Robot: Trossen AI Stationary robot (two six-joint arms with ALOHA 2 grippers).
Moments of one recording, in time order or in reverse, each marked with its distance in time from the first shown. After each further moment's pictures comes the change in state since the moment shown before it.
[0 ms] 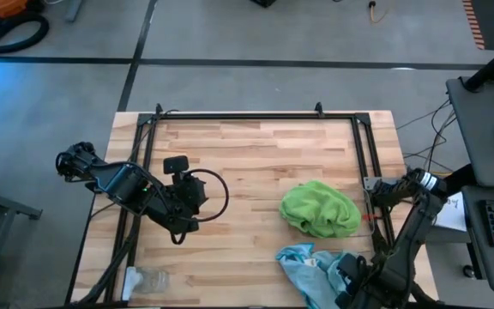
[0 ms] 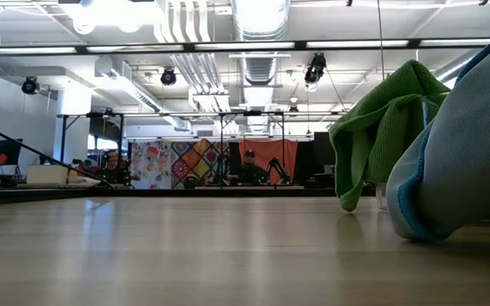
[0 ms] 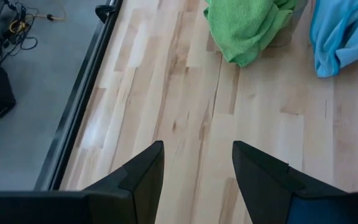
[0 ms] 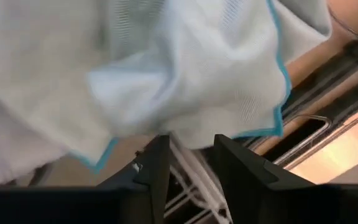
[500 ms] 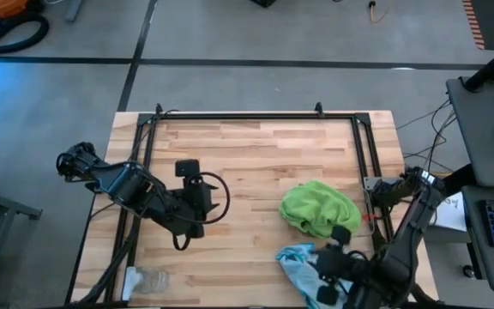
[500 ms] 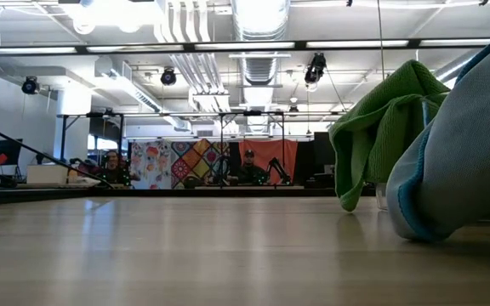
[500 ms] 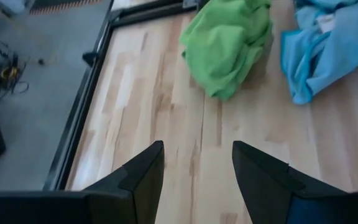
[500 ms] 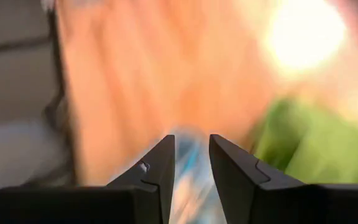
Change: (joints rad) left arm 0.000 0.000 -0.019 0.199 -0.001 0.183; right arm -0.058 -0.001 0.189 -0.002 0.882 -0.677
